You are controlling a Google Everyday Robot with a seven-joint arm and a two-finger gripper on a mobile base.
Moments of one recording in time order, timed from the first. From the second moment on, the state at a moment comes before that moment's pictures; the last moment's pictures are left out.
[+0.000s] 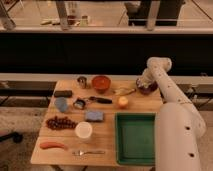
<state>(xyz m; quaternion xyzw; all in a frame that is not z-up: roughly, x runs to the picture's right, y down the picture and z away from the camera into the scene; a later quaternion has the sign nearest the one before) 0.284 -0.043 0.994 -0.17 -0.05 -0.02 0.98</state>
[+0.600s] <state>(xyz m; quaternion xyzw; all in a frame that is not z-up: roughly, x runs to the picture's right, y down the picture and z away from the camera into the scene) 0.295 -0.030 0.970 -0.17 -0.03 -0.02 0.98</state>
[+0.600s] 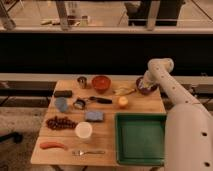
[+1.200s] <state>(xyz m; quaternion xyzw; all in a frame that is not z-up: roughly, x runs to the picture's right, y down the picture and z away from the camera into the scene) 0.314 -0.022 0.967 -0.18 0.00 -0.02 0.98</state>
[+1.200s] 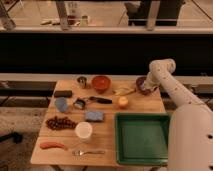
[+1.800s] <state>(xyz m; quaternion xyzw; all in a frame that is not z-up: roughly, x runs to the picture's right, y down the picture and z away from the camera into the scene) 0.322 -0.033 0.982 -0.18 0.02 -0.02 0.98</state>
